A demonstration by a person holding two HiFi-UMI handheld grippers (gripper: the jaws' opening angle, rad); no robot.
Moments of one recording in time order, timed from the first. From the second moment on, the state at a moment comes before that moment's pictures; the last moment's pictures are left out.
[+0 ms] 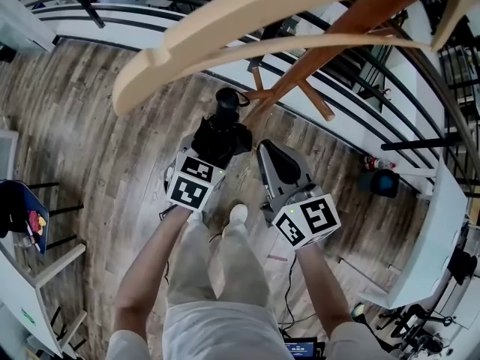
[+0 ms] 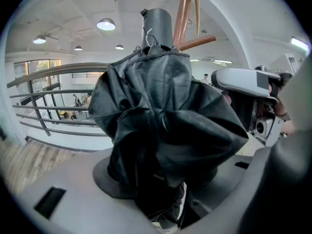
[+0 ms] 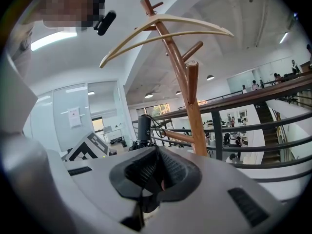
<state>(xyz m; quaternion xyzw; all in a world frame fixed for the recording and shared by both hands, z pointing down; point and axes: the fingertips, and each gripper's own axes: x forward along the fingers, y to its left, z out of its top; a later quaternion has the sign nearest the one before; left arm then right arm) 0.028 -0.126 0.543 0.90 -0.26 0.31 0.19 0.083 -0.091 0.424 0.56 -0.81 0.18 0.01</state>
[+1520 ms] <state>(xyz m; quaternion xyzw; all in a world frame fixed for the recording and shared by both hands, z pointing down) 0.043 -0.132 0.642 0.86 -0.27 0.35 0.23 0.087 -0.097 0.438 0.55 -0.81 0.18 0.03</state>
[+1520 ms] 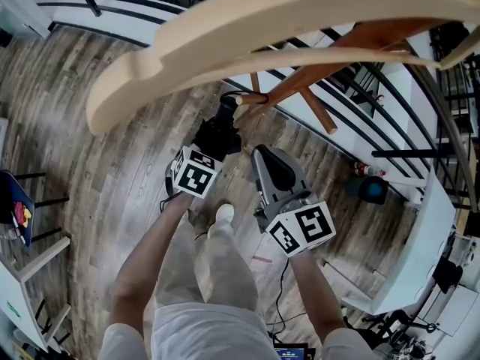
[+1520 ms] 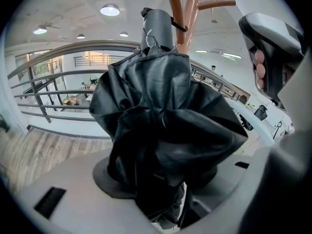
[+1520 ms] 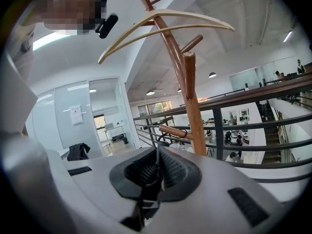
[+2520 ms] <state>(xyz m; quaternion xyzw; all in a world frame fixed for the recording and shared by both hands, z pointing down) 0.068 -0.137 0.698 0.85 -0.25 0.41 0.21 0.105 -0.108 0.455 0.55 -0.81 0.20 0.03</state>
